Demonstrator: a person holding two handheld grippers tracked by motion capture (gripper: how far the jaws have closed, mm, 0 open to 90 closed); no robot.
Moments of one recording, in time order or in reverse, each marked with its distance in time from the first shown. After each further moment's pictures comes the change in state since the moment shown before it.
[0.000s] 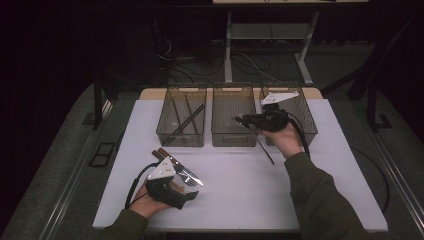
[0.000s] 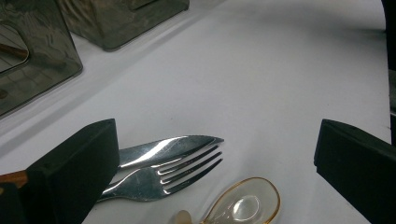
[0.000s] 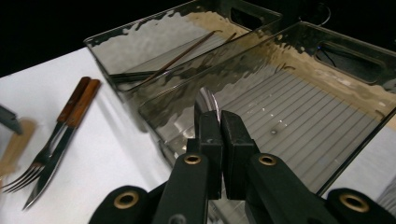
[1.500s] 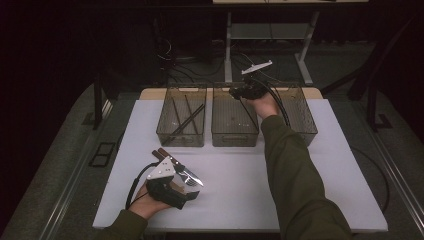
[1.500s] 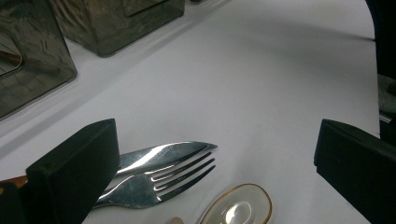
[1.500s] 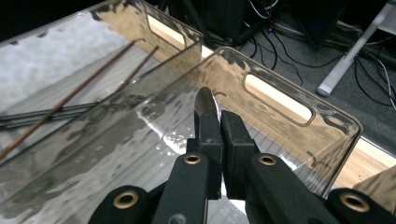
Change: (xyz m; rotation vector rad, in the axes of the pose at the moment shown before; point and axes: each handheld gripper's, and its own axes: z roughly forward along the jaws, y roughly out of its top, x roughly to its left) left arm 0.000 0.002 0.000 -0.013 -0.019 0.006; right arm -0.060 0.067 0.077 0.113 -0.196 0.024
